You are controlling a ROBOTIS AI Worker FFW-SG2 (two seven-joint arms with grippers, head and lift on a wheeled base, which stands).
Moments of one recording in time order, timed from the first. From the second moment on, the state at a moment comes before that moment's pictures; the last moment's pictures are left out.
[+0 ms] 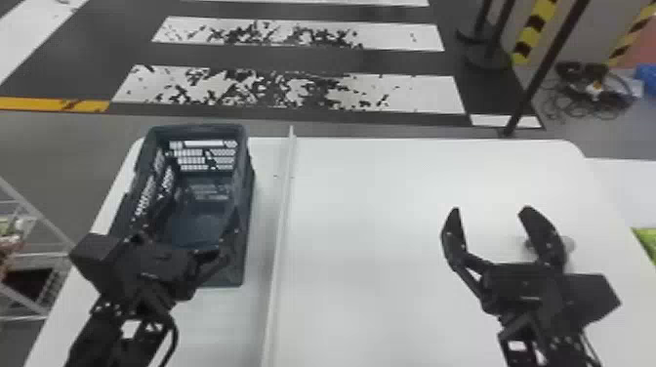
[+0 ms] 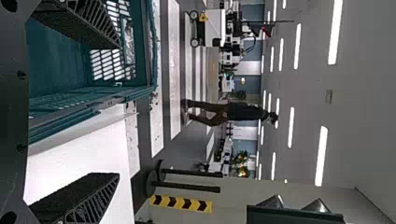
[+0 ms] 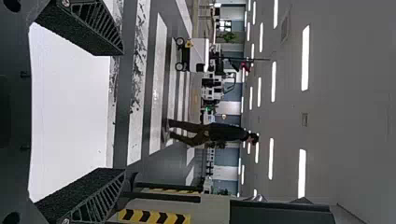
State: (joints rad) left arm 0.55 0.12 0.03 -2.01 0.12 -0.01 -0.18; right arm 0.58 -0.02 0.02 -1.92 0.04 -0.24 -0.02
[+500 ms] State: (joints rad) left arm 0.55 0.12 0.03 -2.01 0.11 -0.01 -0.18; right arm 0.57 -0.02 0.02 -1.92 0.04 -0.24 -0.02
